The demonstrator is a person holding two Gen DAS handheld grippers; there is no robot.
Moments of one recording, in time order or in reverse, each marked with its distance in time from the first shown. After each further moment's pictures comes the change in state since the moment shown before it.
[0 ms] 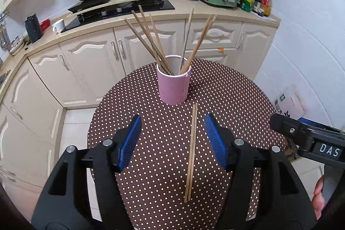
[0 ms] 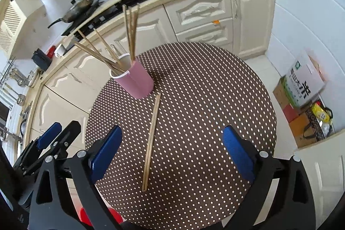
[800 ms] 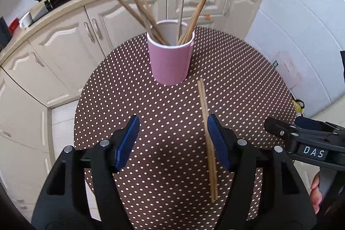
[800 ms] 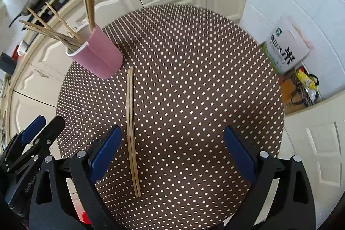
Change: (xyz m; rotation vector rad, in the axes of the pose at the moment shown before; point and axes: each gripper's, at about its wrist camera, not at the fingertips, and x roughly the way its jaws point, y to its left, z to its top) left arm 0.088 0.034 0.003 0.130 0.207 -0.136; right arm 0.084 0.010 -0.021 0.126 0.173 -0.202
